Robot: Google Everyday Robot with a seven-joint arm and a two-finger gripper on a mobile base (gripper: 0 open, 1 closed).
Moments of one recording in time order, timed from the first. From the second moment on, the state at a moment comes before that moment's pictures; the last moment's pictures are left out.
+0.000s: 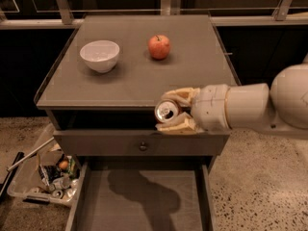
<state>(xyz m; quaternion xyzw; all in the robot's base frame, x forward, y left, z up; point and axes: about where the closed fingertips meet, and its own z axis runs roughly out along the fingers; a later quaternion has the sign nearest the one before) 0.469 -0.050 0.872 -0.60 0.62 0.14 0.49</state>
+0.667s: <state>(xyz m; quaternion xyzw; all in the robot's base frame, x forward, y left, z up) 0.528 -0.059 0.951 -0.58 0.60 0.15 0.52</state>
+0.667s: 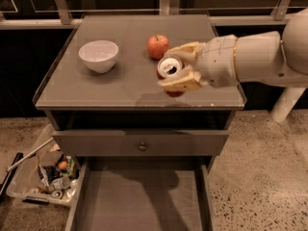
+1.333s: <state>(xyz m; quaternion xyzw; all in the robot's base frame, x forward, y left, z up) 0.594 -0.095 0.967 -0.51 0.63 0.19 0.55</state>
